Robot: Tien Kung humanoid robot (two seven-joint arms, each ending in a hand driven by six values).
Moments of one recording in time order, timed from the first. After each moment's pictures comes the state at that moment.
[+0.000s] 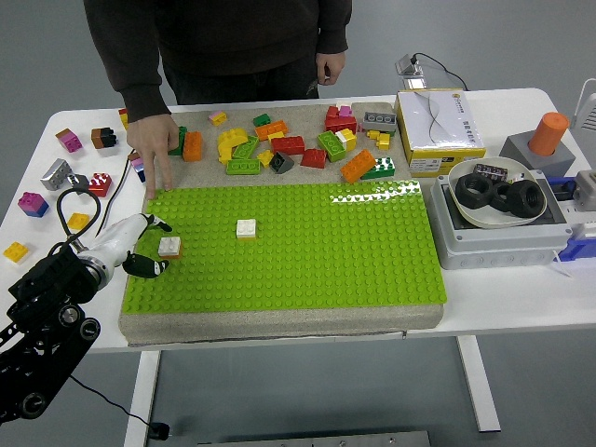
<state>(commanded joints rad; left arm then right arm) -0.32 0.28 -1.09 -1.27 1.95 -0.12 0.36 0.09 -0.08 1.55 0.18 -1.35 -0.06 -0.27</state>
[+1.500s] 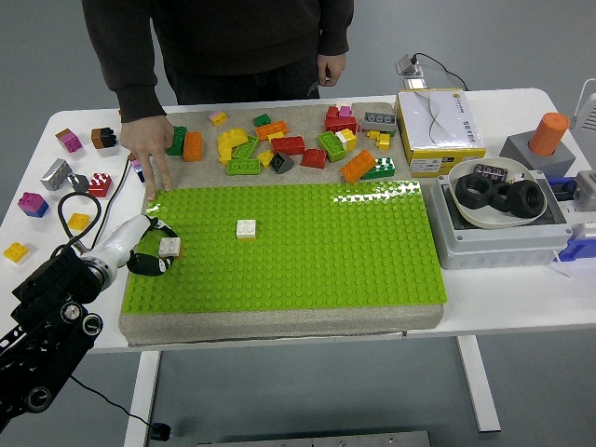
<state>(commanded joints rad) -0.32 0.25 -1.11 -1.23 1.90 -0.11 0.33 0.09 -0.08 1.55 0.18 -1.34 -0.06 -0.26</state>
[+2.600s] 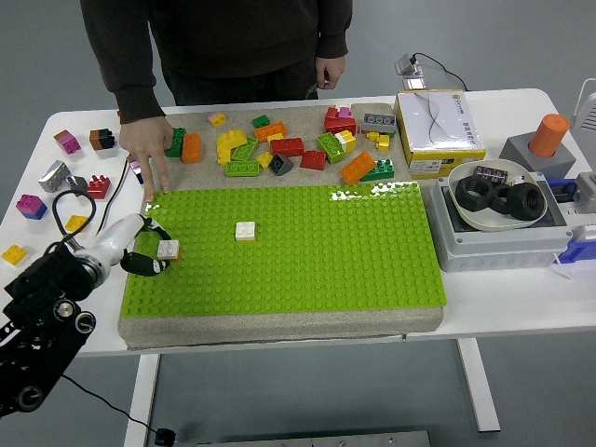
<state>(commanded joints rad) -0.34 0.32 -1.15 -1.32 1.90 -0.14 0.37 0.10 -0.09 1.54 0.18 -1.37 -0.07 -0.26</state>
